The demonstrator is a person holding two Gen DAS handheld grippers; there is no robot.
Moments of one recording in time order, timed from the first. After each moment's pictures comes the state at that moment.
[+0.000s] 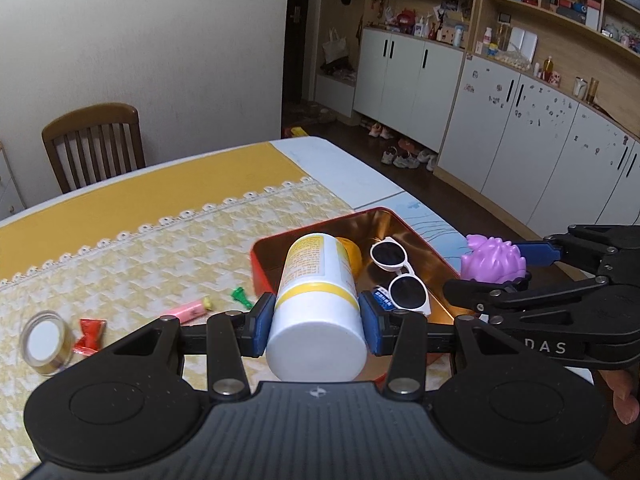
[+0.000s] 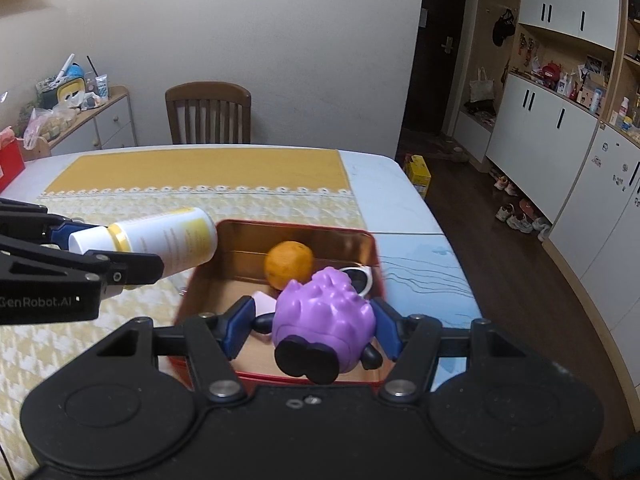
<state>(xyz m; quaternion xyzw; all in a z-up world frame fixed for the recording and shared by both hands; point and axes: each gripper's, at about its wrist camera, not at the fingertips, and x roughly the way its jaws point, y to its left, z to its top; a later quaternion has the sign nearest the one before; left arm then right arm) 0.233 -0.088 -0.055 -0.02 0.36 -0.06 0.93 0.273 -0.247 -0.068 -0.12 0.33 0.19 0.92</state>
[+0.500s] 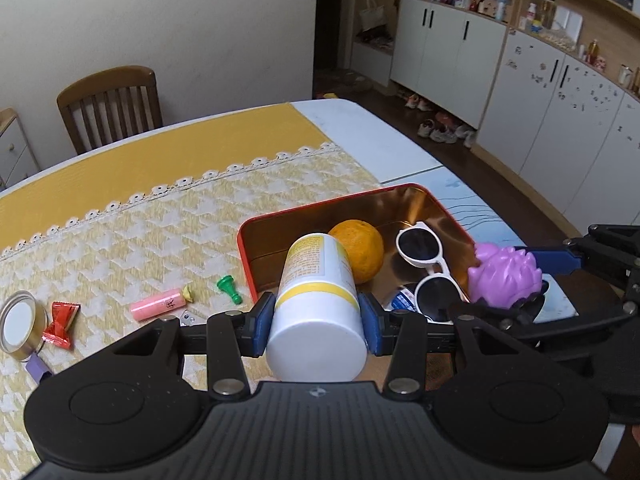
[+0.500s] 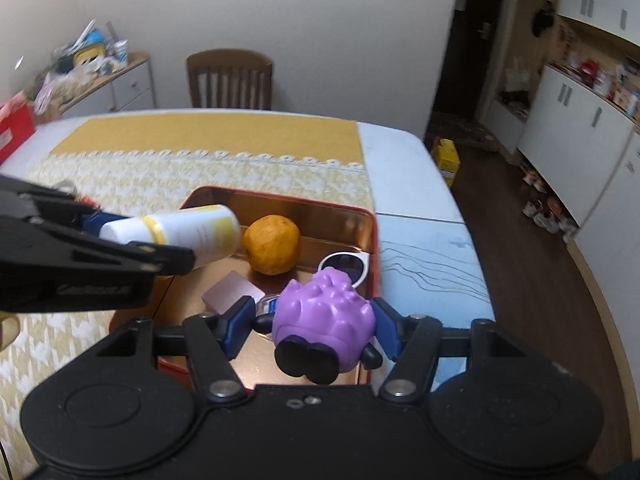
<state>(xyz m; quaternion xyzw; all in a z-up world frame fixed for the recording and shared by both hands) 0.290 -0.110 -0.096 -0.03 0.40 0.00 0.91 0.318 -0.255 -0.098 -0.16 0.36 0.25 0.89</state>
